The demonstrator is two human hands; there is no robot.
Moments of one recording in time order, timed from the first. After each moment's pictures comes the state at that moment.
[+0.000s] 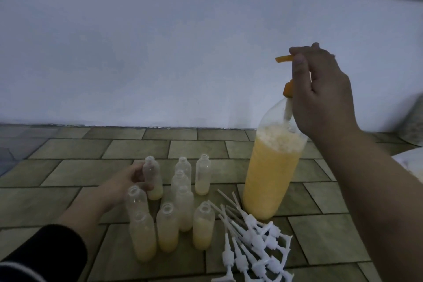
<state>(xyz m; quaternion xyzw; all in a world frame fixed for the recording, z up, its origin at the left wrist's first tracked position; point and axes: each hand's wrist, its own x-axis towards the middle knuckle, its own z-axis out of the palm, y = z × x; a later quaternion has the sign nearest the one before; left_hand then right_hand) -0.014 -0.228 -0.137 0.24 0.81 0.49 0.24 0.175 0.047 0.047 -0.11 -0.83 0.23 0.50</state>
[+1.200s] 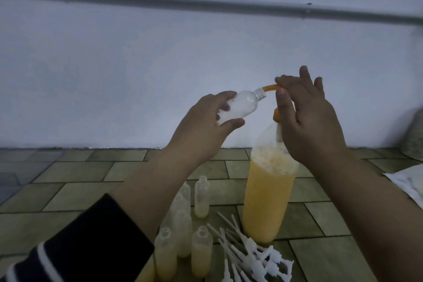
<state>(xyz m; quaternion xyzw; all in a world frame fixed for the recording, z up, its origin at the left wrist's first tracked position) 0.075 -0.099 0.040 0.42 0.76 0.47 -0.10 0.178 0.053 0.048 -0.09 -0.87 0.13 0.47</state>
